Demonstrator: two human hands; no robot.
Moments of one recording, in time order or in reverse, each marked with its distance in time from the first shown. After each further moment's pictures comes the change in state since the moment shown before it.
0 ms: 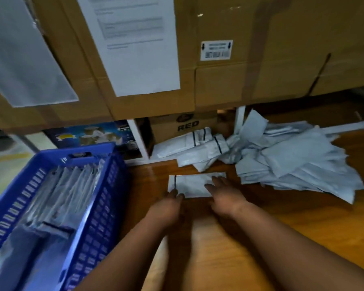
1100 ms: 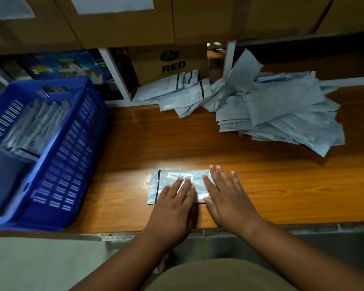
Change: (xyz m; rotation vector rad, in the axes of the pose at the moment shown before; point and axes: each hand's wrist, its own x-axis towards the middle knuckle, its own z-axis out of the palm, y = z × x) left_hand -0.101 0.138 0.157 0.006 0.371 0.198; right_hand -0.183 0.066 0.108 -0.022 0.250 -0.228
